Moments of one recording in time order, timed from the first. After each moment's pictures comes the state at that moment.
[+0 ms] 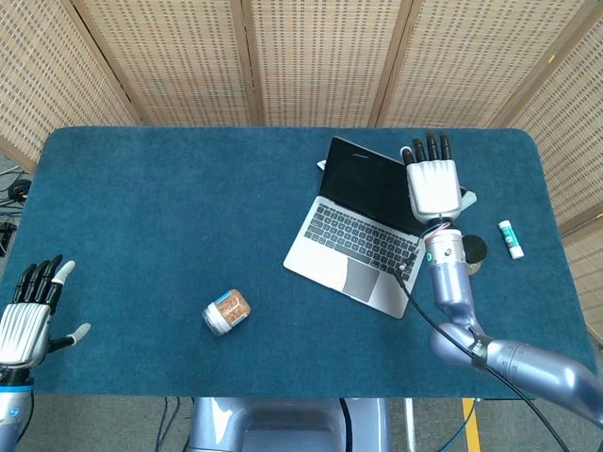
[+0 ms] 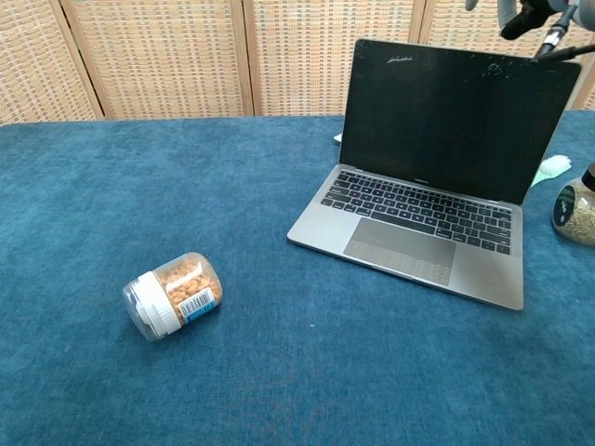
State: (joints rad) left arm -0.10 -1.34 -0.04 -1.34 1.57 1.56 -0.05; right arm 0.87 -1.41 0.43 -1.51 -0.72 1.17 -0.92
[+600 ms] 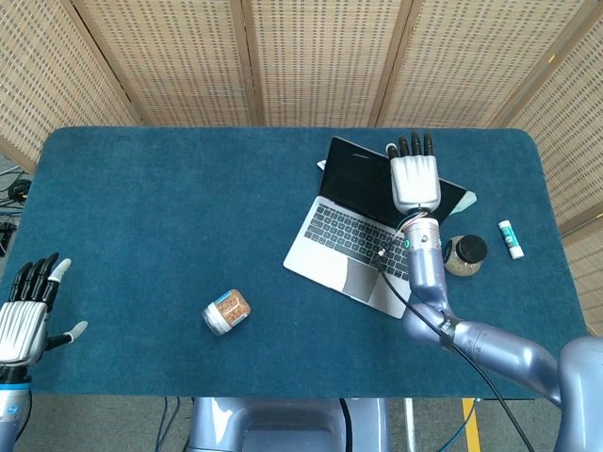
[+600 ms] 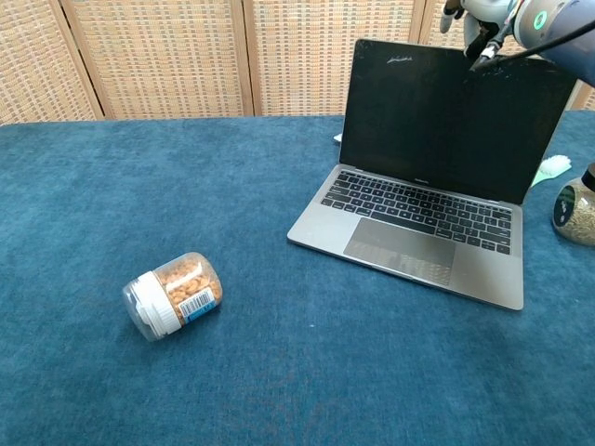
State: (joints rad) left arm -0.10 -1.35 -0.04 -1.33 1.55 1.55 -0.05; right arm 0.98 -1.53 0.44 -1.32 -0.57 1.13 -0.92
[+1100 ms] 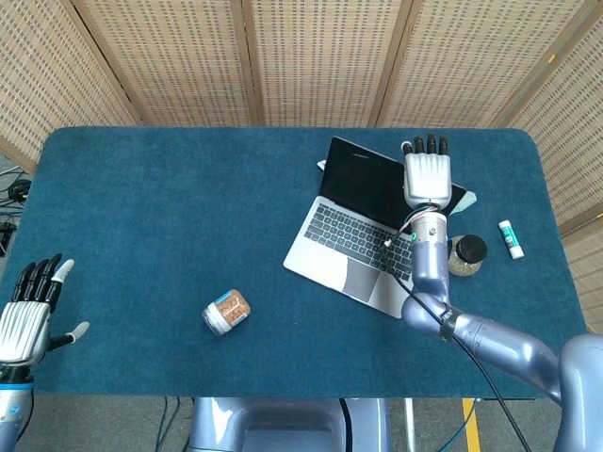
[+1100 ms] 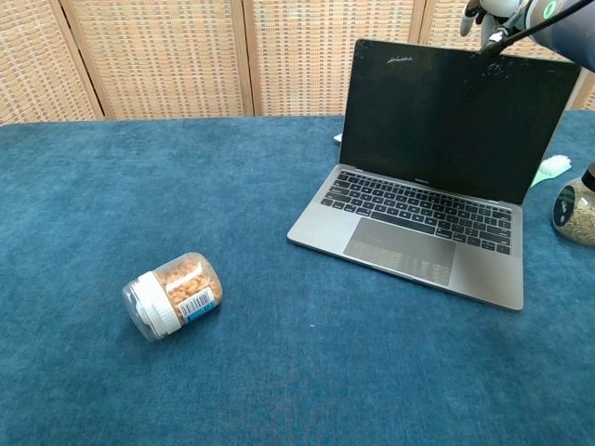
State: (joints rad) left arm -0.10 -1.35 -0.04 -1.33 1.56 1.55 -0.03; right arm 1.00 -1.52 0.46 -1.30 -0.44 1.13 -0.93
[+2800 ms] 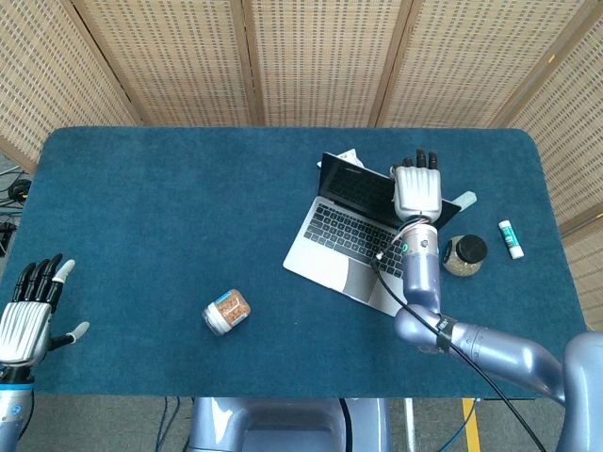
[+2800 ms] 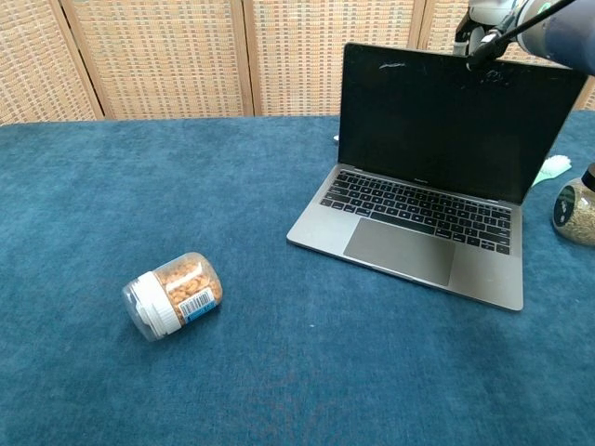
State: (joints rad) left arm -0.10 -1.35 -0.04 -1.32 1.56 1.56 -0.02; right arm 1.02 -1.48 0.46 -1.48 -0.32 1.22 -0.94
